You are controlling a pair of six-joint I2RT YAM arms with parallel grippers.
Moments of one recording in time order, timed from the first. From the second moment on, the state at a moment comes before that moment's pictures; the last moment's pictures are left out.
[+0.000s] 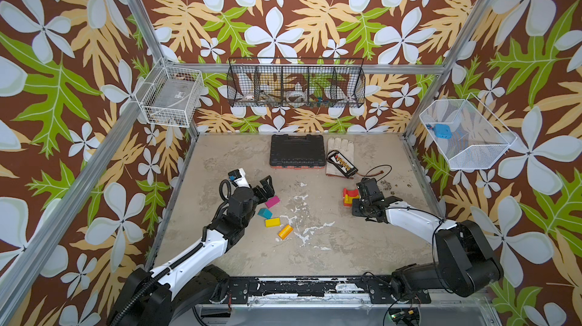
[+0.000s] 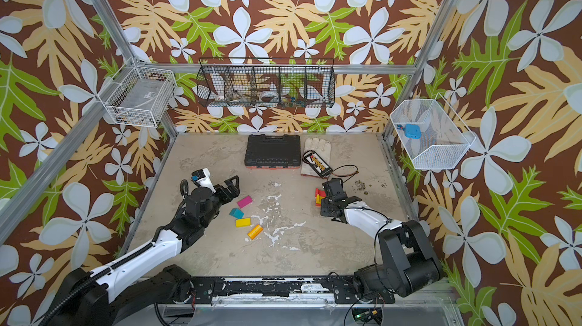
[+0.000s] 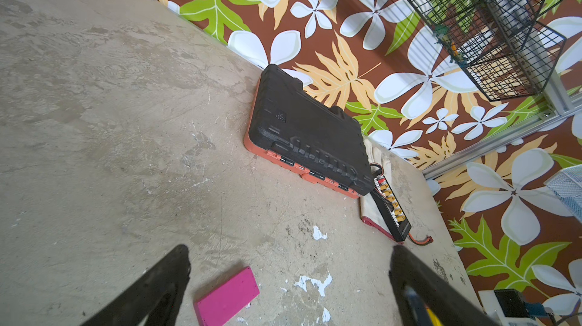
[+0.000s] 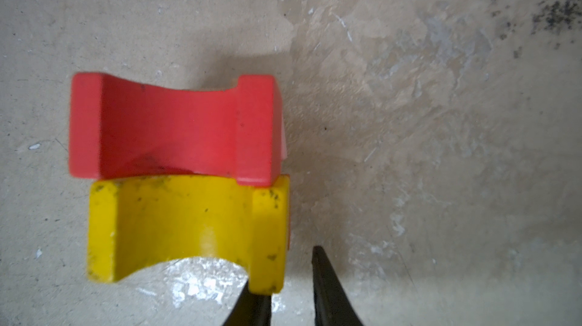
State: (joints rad) left arm -0.49 1.03 0.47 0.25 -0.30 -0.75; right arm 0.34 1.41 0.68 -0.35 0.16 0.40
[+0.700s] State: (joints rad) left arm -0.49 0.71 0.27 0.24 -0.55 -0.83; right arm 0.68 1.22 1.07 -0.41 0.22 0.44
